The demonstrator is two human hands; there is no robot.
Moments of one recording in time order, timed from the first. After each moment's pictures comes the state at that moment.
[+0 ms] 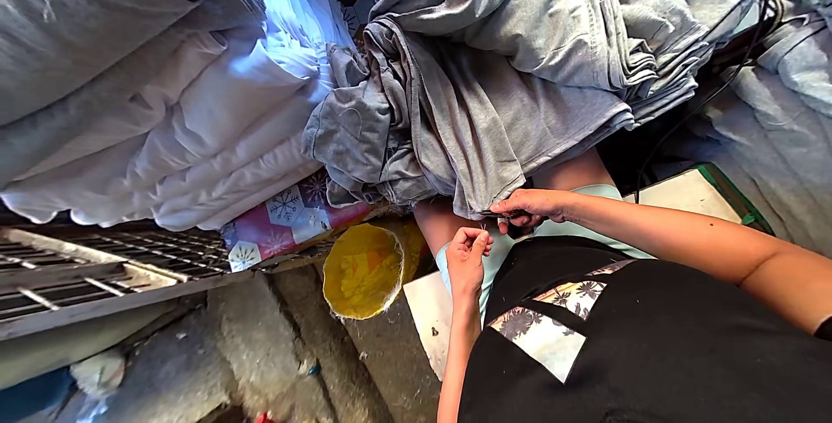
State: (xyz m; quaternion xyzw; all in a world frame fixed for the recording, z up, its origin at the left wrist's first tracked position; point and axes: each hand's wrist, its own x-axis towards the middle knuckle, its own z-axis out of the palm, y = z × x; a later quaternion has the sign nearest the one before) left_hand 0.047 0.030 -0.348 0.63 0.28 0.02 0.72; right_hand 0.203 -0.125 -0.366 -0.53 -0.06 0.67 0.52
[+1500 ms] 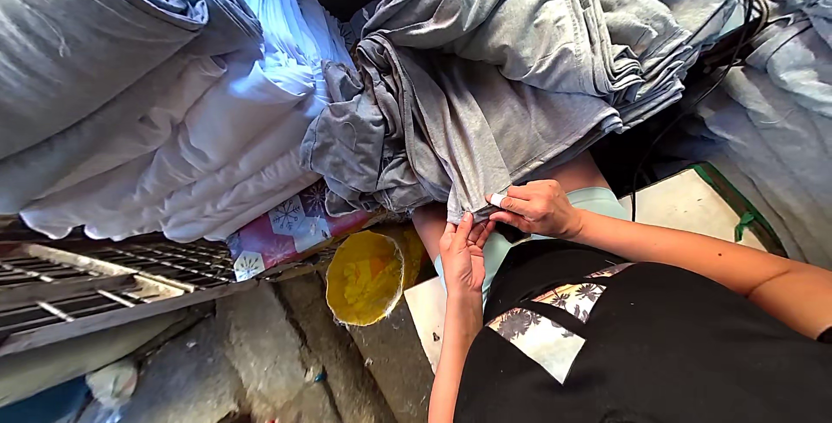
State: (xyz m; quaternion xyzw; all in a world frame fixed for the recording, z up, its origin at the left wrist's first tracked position) left_hand 0.093 0.012 -0.296 0.37 0.42 0.06 0.83; right_hand 0.184 -0.135 -0.361 -0.77 -0.47 -0.18 0.39
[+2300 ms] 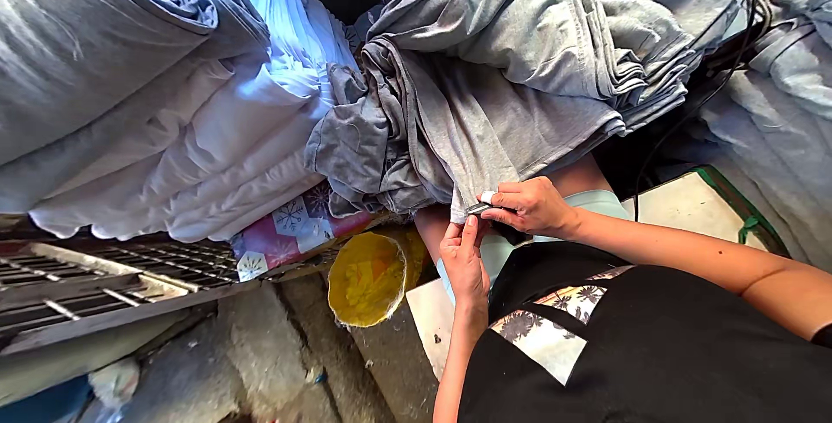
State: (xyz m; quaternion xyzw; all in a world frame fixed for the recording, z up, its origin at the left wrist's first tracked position) left_hand 0.086 0.006 -0.297 0.47 0.34 0.15 0.80; right_hand 0.189 -0.119 -0.337 -0.77 -0.45 -0.09 0.44
